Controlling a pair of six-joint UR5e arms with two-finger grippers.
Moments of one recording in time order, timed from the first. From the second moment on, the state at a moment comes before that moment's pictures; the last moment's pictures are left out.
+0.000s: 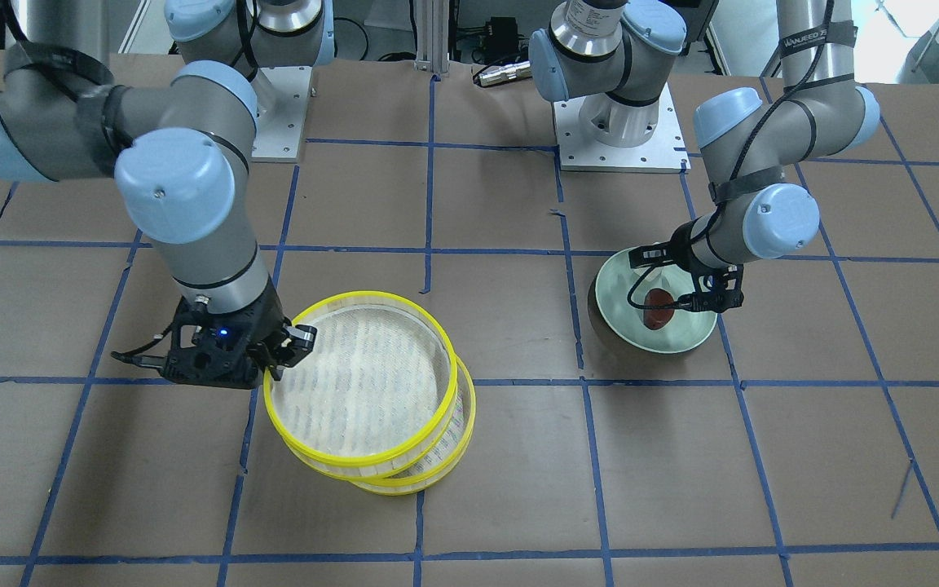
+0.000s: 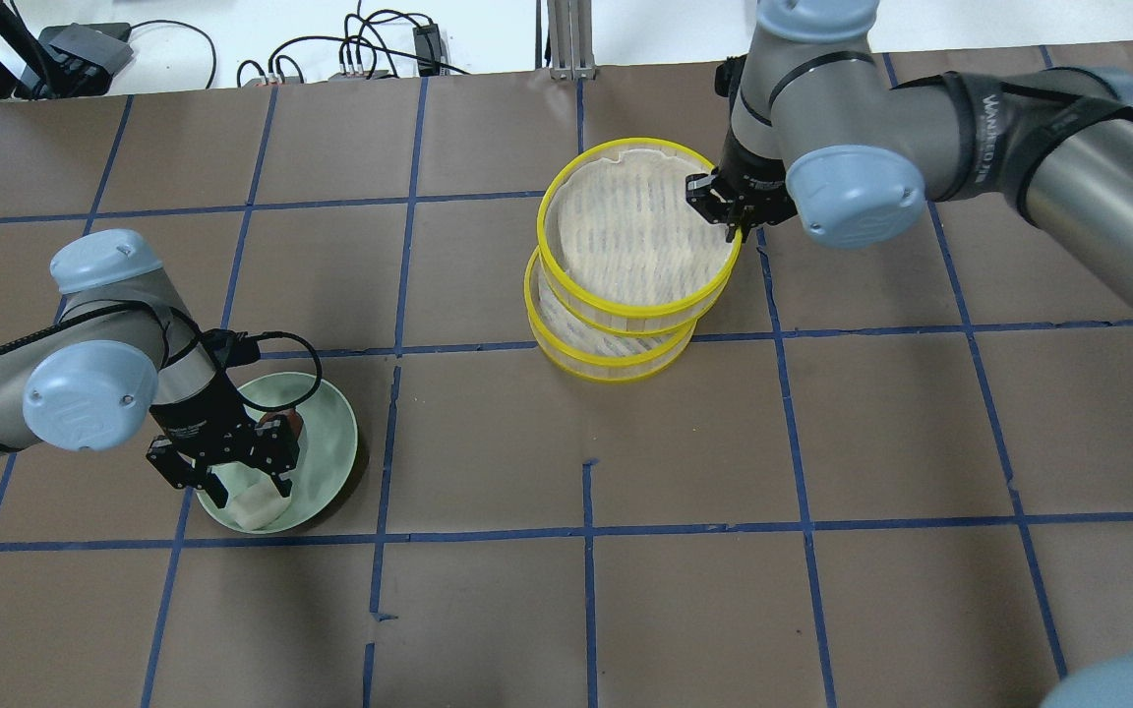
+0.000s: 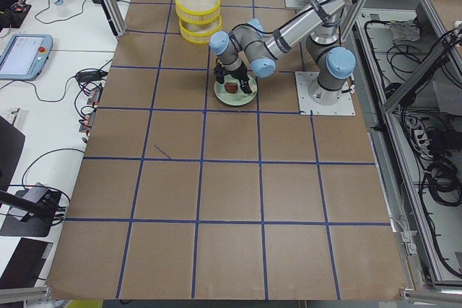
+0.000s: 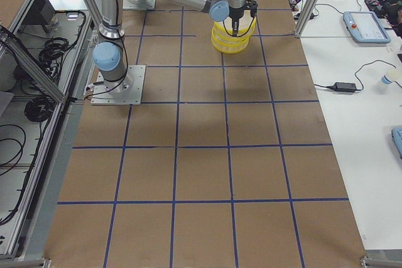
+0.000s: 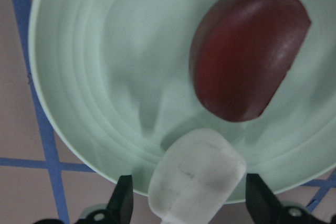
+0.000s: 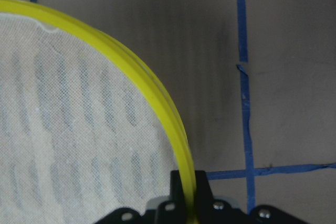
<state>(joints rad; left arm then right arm) -1.26 -1.74 -2.13 -1.28 1.65 0.15 1.64 -1.28 1.63 -2.01 -1.57 0.17</state>
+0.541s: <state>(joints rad) -1.27 -1.73 -2.13 -1.28 1.65 0.15 1.35 -1.33 1.63 -1.92 -1.56 -0.06</state>
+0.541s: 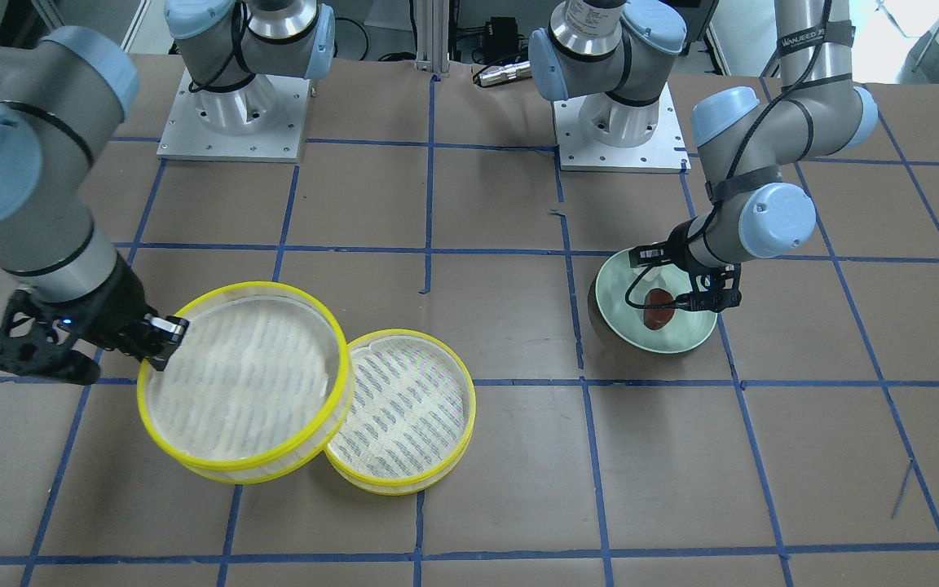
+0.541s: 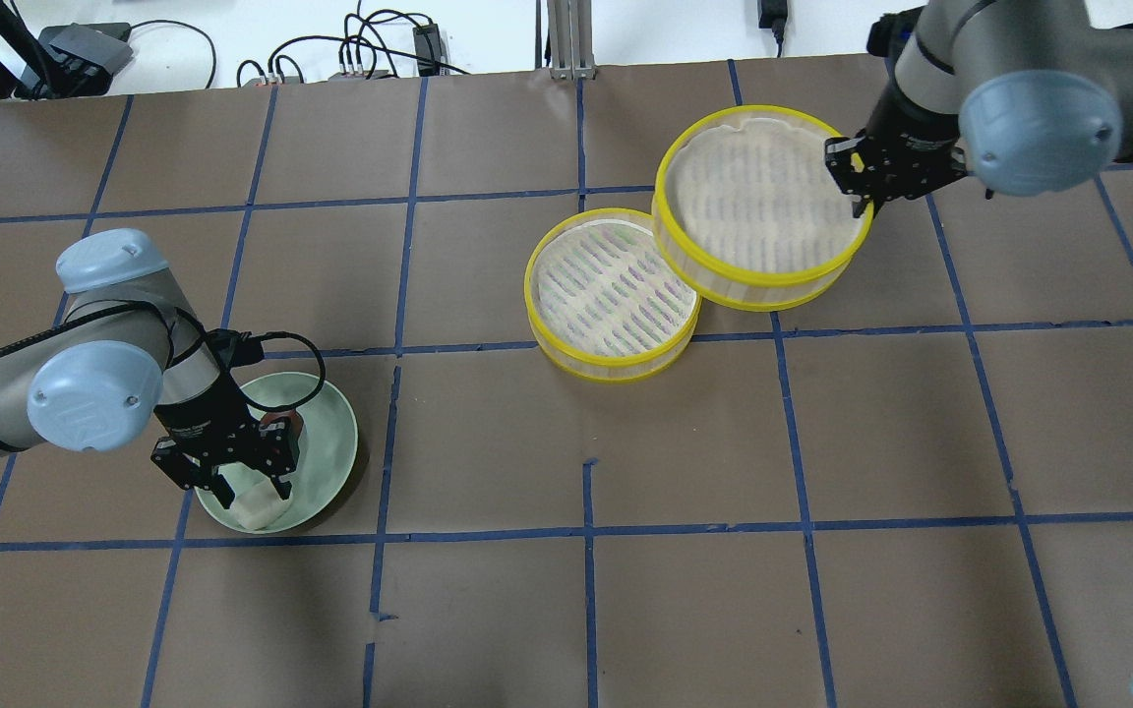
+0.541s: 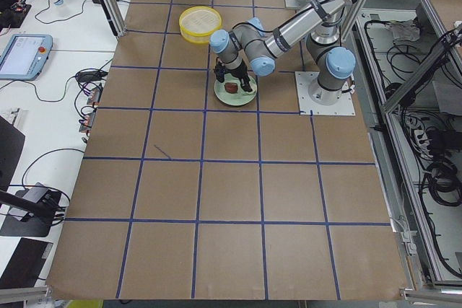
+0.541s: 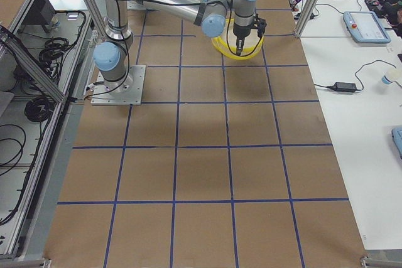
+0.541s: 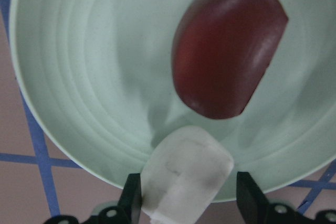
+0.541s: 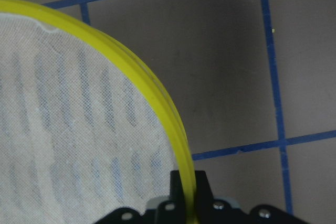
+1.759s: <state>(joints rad) -1.28 -1.68 -2.09 -1.29 1.64 0.09 1.17 -1.33 1.62 -1.93 -1.62 -0.31</state>
